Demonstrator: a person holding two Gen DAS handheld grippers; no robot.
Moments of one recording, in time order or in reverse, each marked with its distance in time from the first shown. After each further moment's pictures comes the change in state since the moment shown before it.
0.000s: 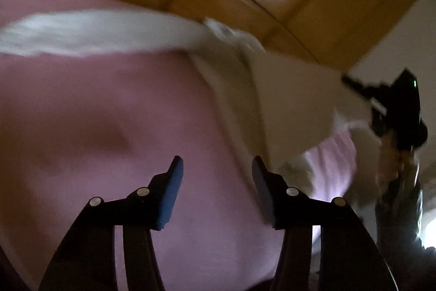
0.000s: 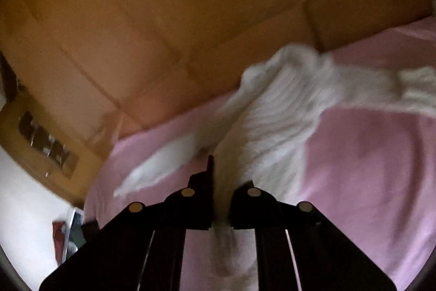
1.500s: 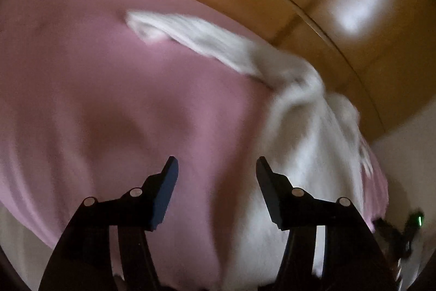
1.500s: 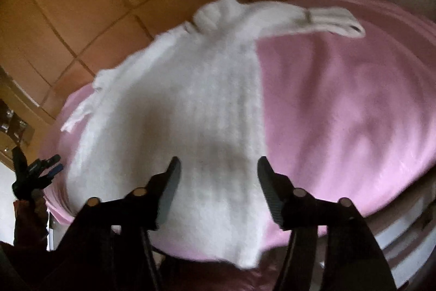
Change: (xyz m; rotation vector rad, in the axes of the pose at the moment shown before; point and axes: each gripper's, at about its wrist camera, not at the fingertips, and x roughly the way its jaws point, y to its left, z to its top) left arm -0.134 0.123 0.011 -0.315 -0.178 0.379; right arm -0.037 -0.021 -0.145 -0.084 0.158 -0.222
